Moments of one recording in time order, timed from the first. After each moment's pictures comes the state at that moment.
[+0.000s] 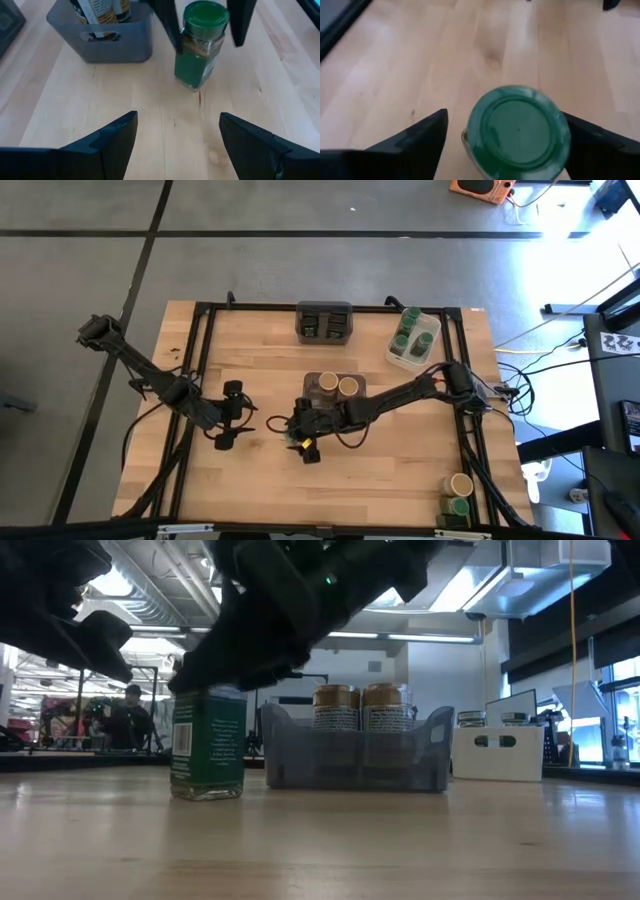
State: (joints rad) left arm -0.57 0.84 0.38 -0.30 -0.46 -0.37; right arm 0.23 2.13 1.51 -0.02 0.04 -0.01
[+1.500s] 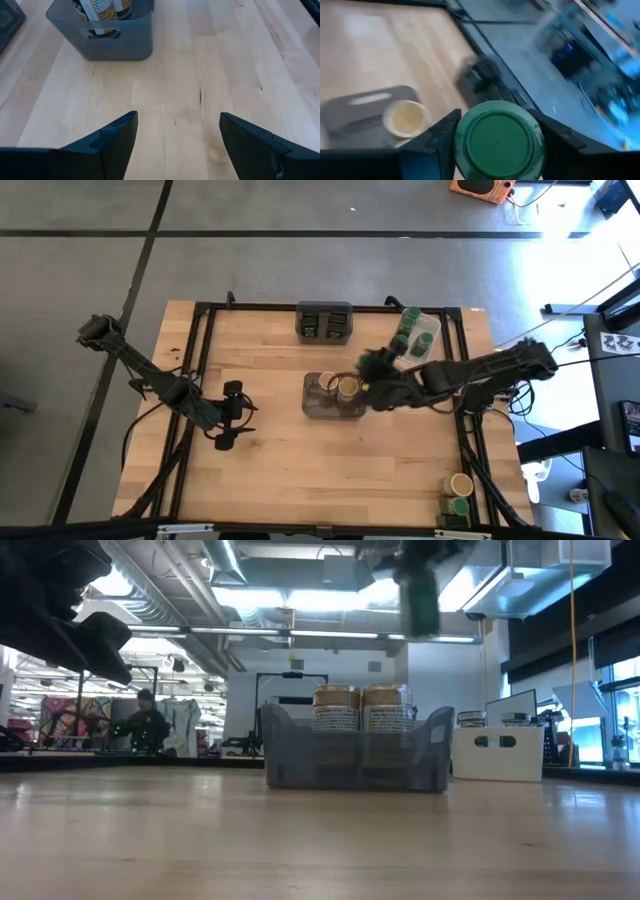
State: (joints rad) left arm -0.57 0.84 0.38 -0.30 -0.46 -0.38; right arm 0.27 1.47 1.39 -0.84 0.91 0.35
